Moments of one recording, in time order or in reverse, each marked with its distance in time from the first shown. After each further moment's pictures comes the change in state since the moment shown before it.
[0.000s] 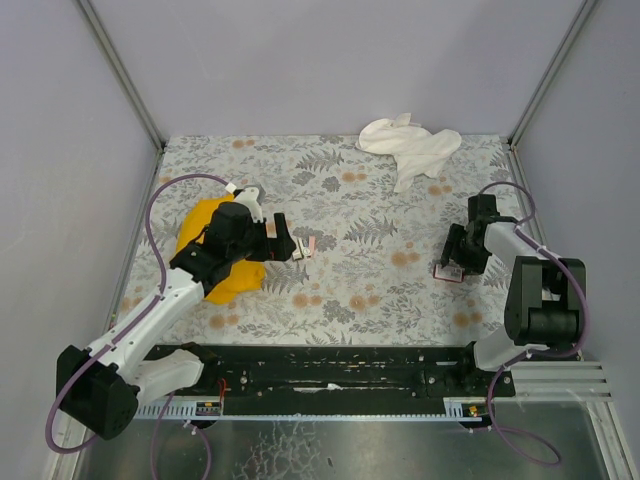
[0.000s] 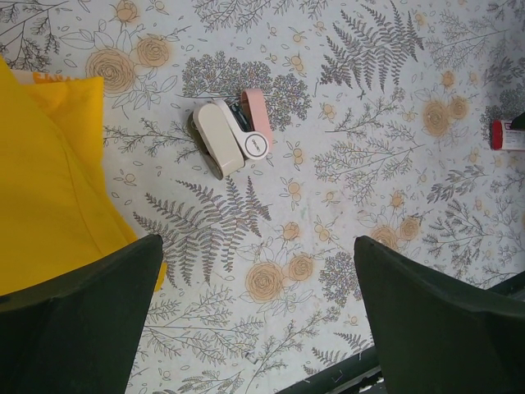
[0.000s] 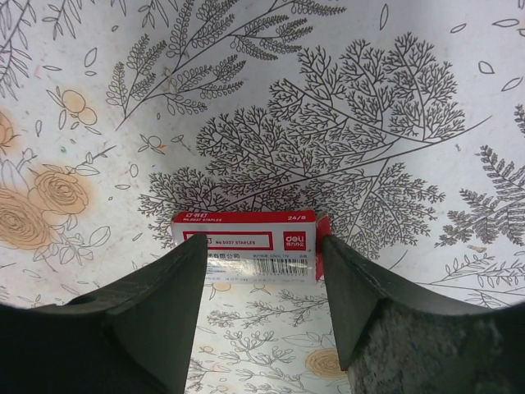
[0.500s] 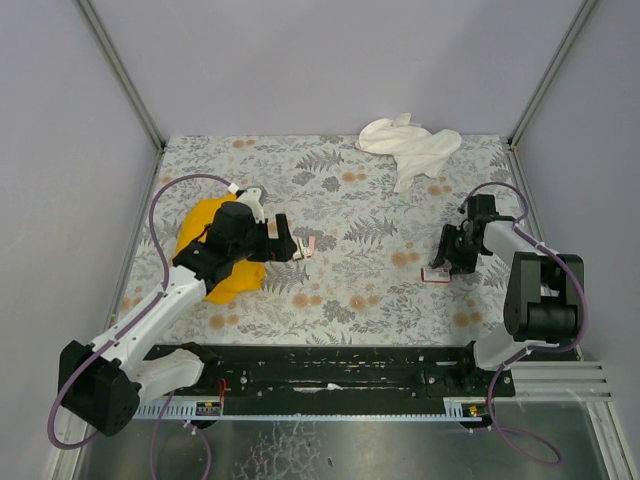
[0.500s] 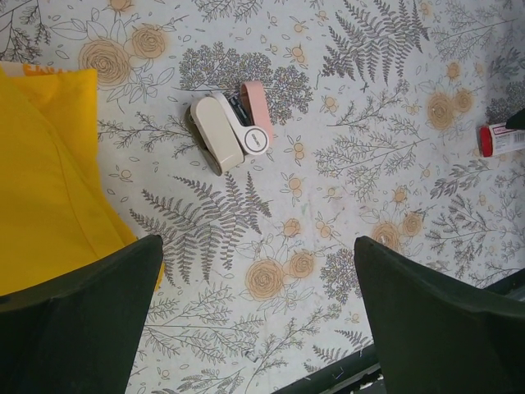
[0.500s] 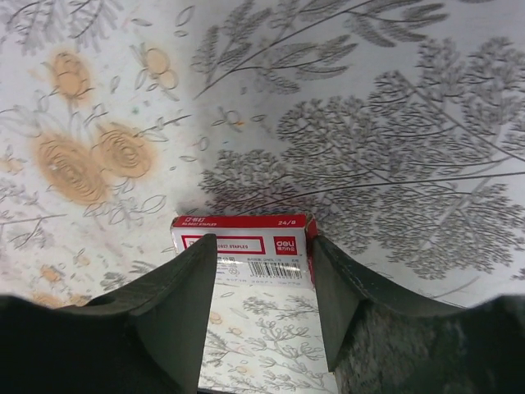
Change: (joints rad) left arm 0.000 0.020 0.000 0.000 0.012 0.000; right arm 0.000 0.033 0.006 0.000 -0.163 -0.060
